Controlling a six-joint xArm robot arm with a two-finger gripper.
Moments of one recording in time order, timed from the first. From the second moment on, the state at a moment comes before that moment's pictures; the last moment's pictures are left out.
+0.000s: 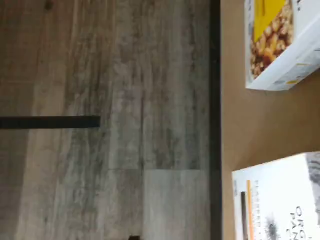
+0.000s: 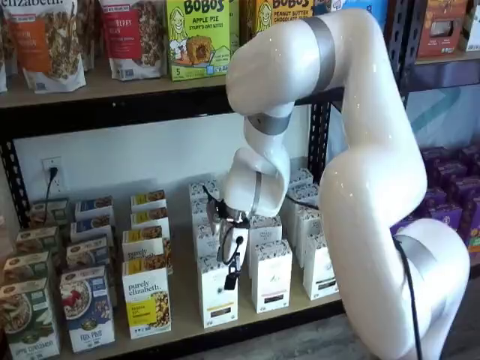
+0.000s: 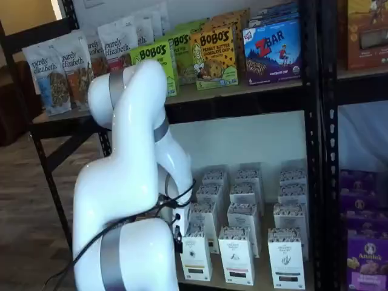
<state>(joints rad) 0.32 0.73 -1.09 0.66 0.32 -1.87</state>
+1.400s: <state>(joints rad) 0.28 0.94 -1.37 0.79 0.31 -2.00</state>
